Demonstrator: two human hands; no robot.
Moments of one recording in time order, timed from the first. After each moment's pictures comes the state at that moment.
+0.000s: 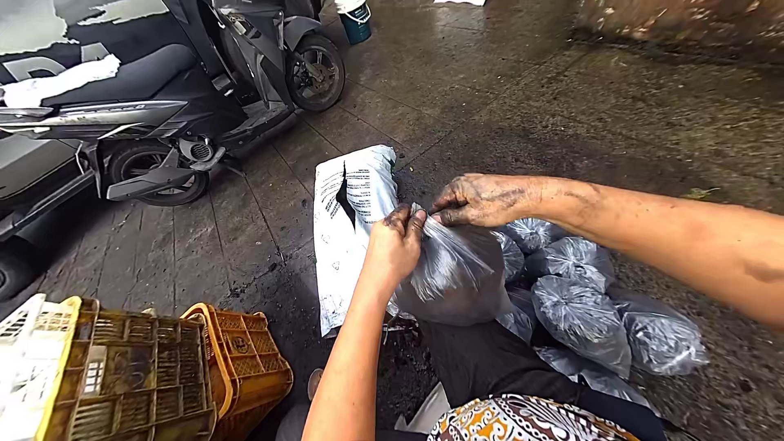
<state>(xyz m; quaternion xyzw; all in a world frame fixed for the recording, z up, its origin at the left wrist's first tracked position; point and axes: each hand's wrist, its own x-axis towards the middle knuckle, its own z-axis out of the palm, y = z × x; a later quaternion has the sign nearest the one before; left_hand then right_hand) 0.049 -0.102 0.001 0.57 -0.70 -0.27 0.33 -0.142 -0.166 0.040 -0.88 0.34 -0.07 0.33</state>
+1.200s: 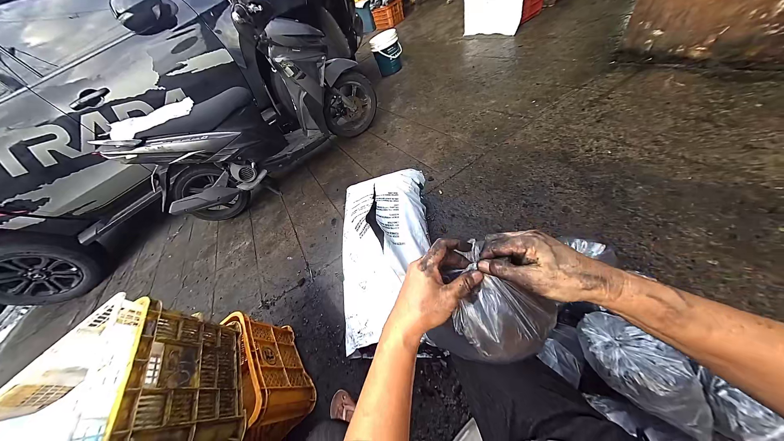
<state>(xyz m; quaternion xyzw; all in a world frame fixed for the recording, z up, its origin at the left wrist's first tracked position) 0.052 -0.080 0.001 0.44 -0.71 -0.38 0.39 -0.159 -0.123 -0.008 -0.83 0.32 -0.31 0.33</state>
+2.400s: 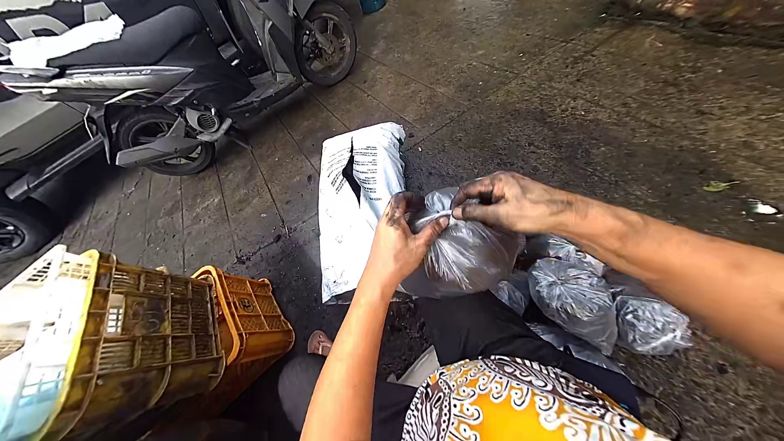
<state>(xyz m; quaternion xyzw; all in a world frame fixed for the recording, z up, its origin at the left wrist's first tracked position) 0.051 -0.064 -0.023 0.54 -0.66 -0.33 0.40 -0.160 -0.121 0.004 -0.80 0.38 -0.23 0.39</state>
